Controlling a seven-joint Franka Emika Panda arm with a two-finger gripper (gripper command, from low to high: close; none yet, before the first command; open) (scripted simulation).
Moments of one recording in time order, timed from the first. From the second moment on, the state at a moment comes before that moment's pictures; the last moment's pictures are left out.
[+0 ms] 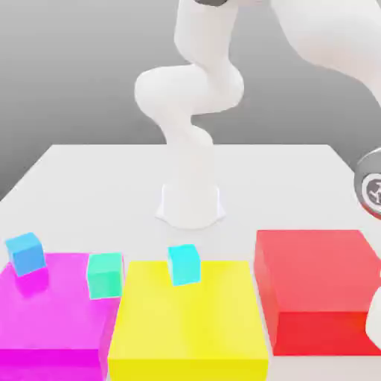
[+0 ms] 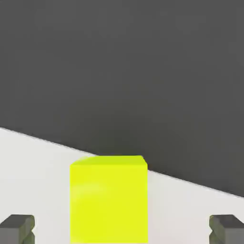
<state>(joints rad) 0.38 0.61 0.16 -1.94 -0.17 2.54 1.15</state>
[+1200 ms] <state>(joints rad) -0.15 -0.28 -0.18 -2.62 -0.07 2.35 0.80</state>
